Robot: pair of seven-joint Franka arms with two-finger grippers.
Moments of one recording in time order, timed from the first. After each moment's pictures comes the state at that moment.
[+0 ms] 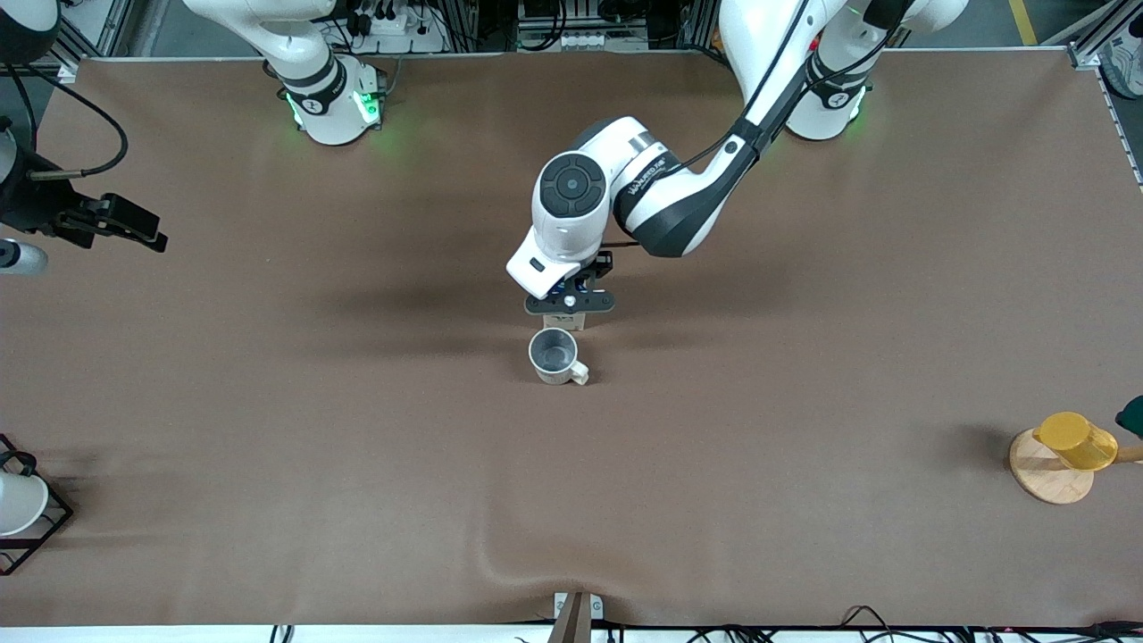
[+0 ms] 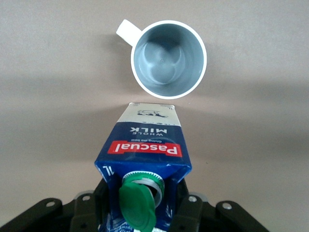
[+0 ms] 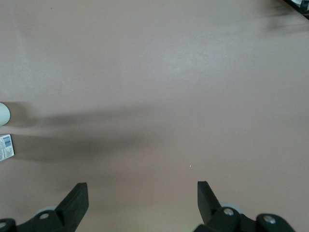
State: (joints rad) left arm -0.67 0.66 -0.20 -1.33 -0.03 1.94 -0.87; right arm -0.01 -0.02 -0.02 -1.63 0.03 1.56 0.06
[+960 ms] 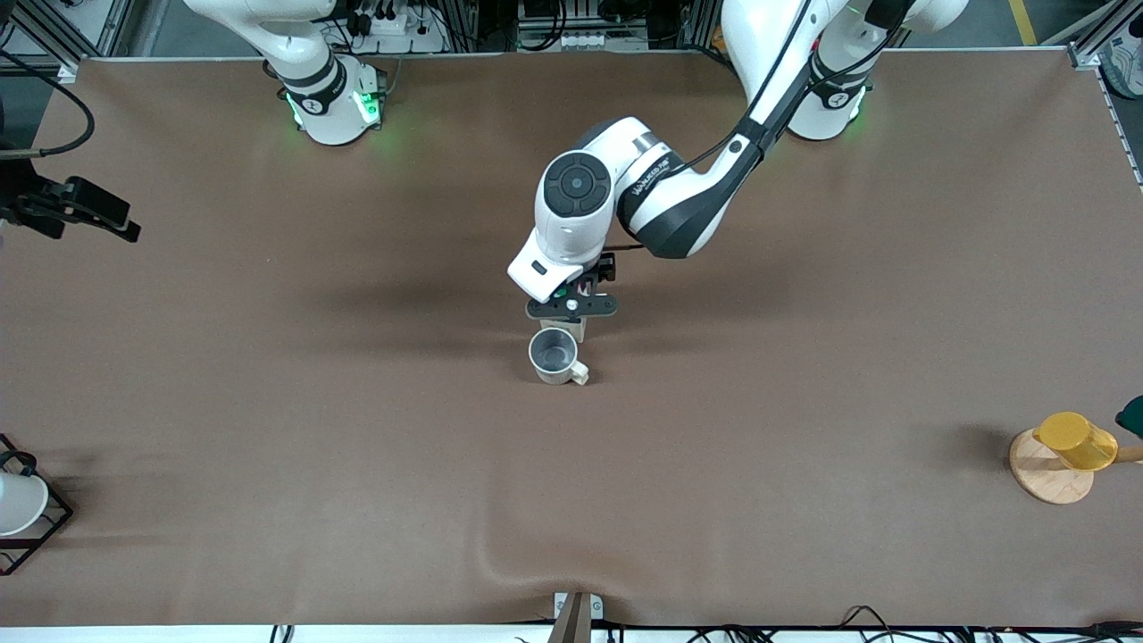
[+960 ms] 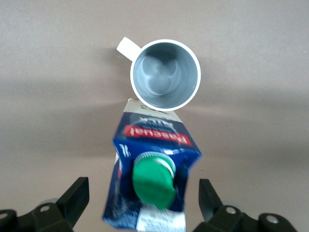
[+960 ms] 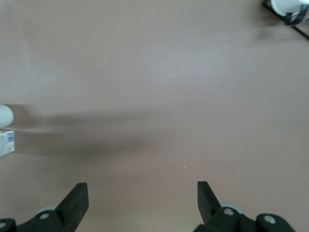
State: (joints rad) left arm -0.67 0.65 -0.19 -1.31 -0.03 1.95 -0.87; right arm -0.04 -0.02 -0.02 -1.56 0.01 1.51 0.01
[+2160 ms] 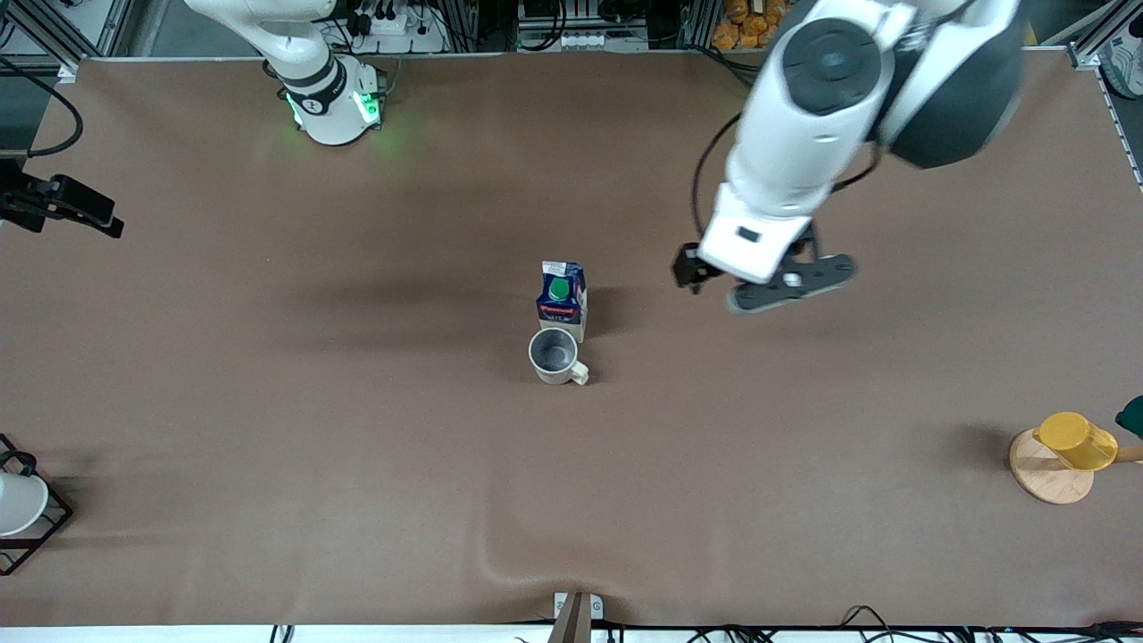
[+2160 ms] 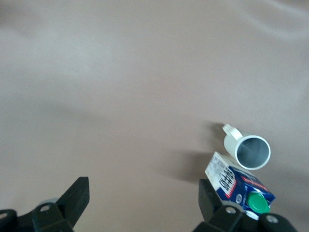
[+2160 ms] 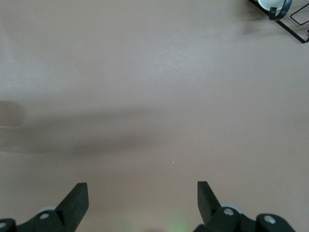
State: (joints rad) left arm -0.38 0.31 -0.16 -1.30 0.08 1.61 -0.83; right arm -0.05 -0.02 -0.02 -1.56 -0.01 1.49 0.01
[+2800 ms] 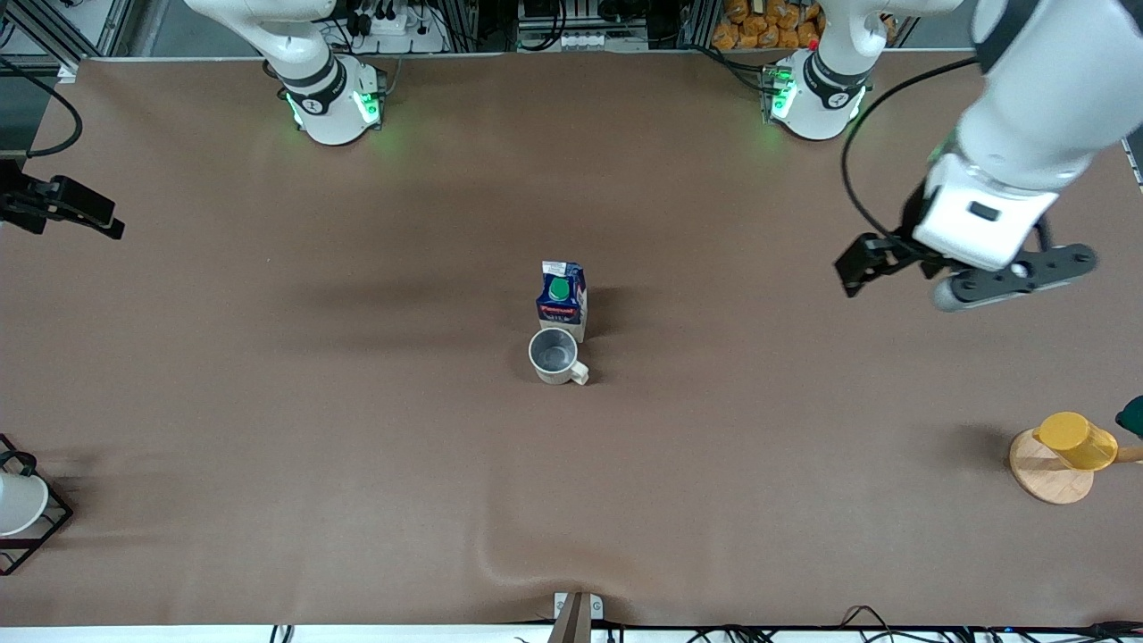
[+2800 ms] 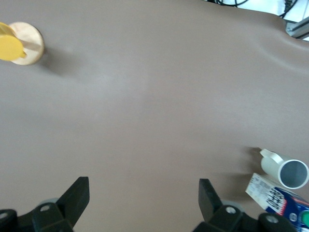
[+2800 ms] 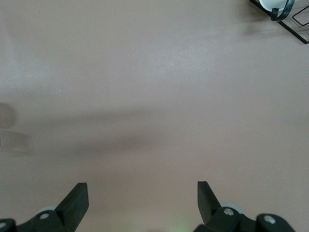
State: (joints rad) left arm -0.14 0.18 -0.17 -1.34 0.08 1.60 -0.51; right arm -0.05 -0.01 -0.02 -1.56 -0.01 1.50 0.01
